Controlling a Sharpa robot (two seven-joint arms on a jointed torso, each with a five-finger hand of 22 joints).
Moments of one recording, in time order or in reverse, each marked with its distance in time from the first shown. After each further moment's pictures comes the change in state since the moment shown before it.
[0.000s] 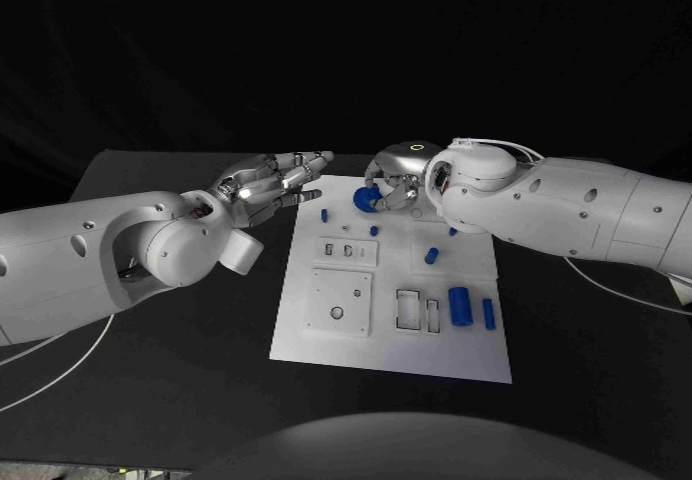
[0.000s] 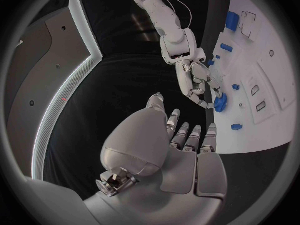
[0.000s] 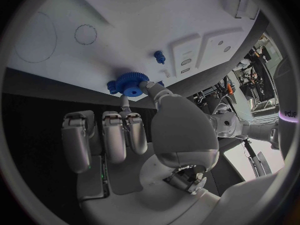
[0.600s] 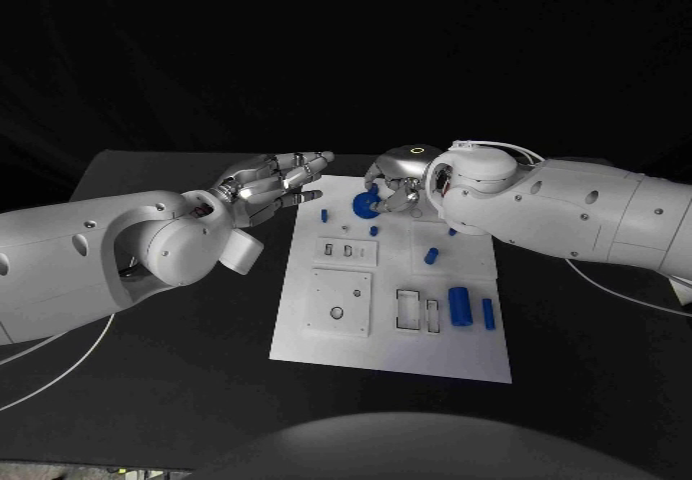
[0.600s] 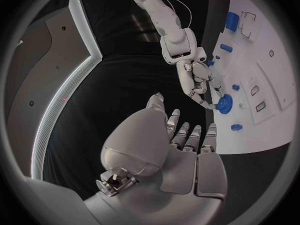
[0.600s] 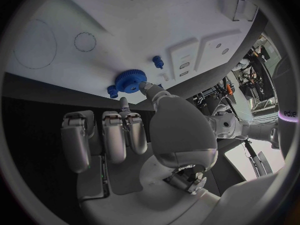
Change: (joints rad) left arm 0.000 0.003 0.000 -0.006 0.000 0.005 -0.005; left_hand 0.001 0.001 0.000 0.000 0.000 0.000 0.000 0.000 0.000 0.004 0.004 0.003 0.000 0.000 0.000 0.000 0.001 0.000 0.000 0.000 0.000 0.000; right arm -0.004 -0.006 0.000 0.004 0.001 0.017 0.002; right_hand -0.012 -0.001 -0.015 0.006 -0.141 -0.052 -0.012 -0.052 -0.131 -0.002 0.002 0.000 0.000 0.000 0.000 0.000 0.000 0.000 -0.004 0.003 -0.004 0.001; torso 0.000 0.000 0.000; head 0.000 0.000
